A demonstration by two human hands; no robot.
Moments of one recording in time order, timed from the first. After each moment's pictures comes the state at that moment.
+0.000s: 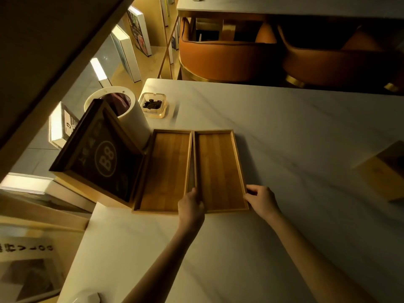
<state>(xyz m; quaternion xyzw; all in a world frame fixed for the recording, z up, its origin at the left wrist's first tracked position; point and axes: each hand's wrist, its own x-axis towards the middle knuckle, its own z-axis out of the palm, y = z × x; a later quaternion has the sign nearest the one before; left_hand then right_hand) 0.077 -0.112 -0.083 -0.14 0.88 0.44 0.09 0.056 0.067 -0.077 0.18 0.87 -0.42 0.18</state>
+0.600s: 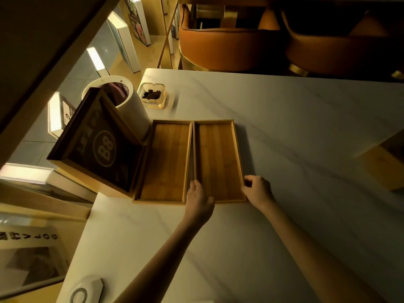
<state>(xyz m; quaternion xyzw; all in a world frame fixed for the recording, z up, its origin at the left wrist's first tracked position) 0.084 -0.100 -0.087 -0.12 0.88 0.40 0.21 0.058 0.059 -0.076 0.14 0.91 -0.35 0.16</state>
